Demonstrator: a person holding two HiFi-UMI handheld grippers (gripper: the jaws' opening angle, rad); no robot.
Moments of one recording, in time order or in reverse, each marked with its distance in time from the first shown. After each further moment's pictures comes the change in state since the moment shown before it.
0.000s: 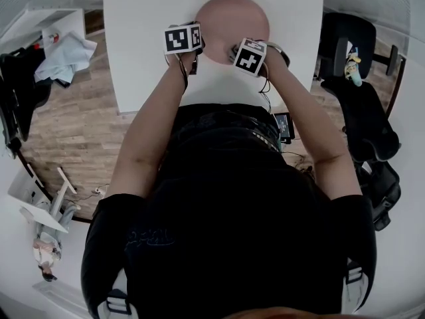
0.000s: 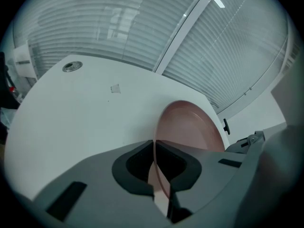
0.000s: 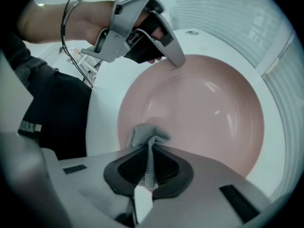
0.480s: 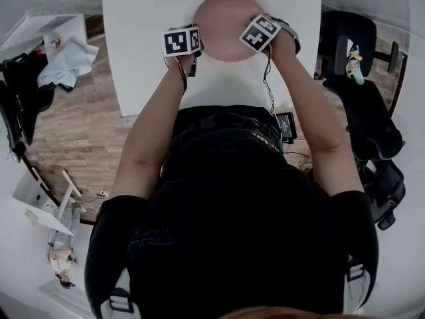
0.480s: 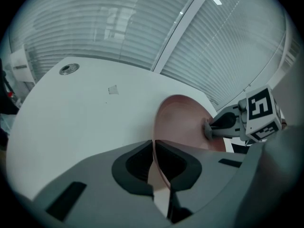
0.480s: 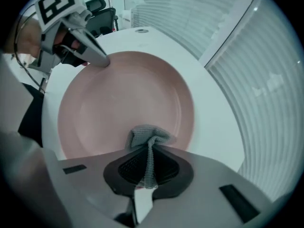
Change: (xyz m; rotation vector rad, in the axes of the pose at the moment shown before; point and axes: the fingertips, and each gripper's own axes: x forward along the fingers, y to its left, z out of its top) left arm -0.001 0.001 0.001 0.034 0.012 0.006; right arm -0.037 -0.128 -0.032 0.218 0.051 -0.387
